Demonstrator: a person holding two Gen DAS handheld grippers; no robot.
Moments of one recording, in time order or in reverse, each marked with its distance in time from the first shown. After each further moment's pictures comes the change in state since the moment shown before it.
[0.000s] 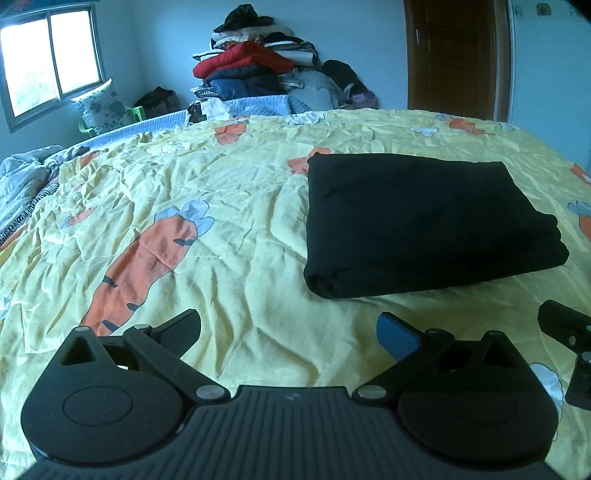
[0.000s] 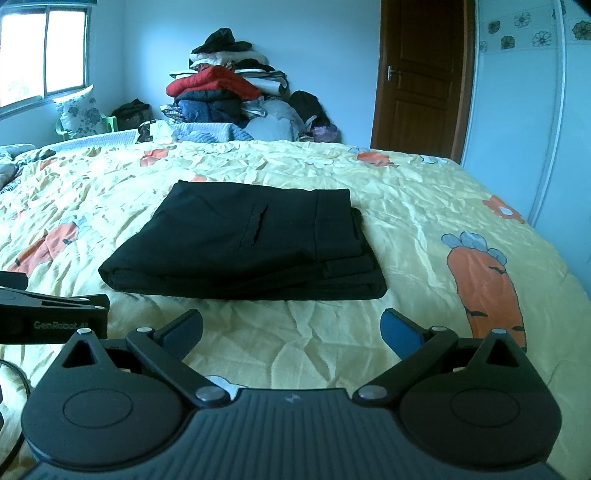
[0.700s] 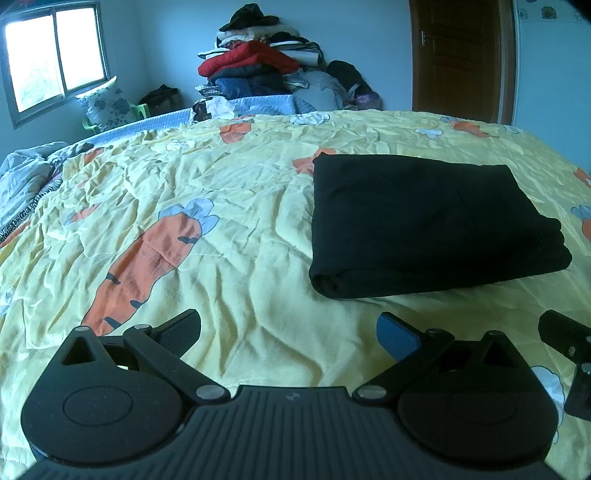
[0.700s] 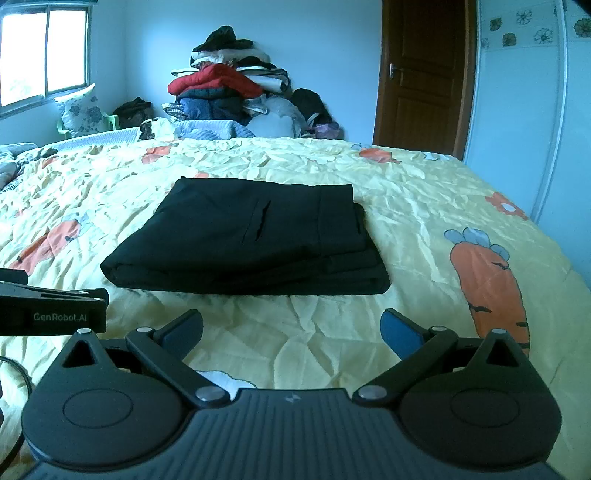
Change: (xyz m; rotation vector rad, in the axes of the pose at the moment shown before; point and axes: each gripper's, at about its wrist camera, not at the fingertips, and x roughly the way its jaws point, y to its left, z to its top) left arm 0.000 0.004 -0.001 -0.018 0.002 0.004; right arm 0.001 0.000 -0.003 -0.001 0.007 0.010
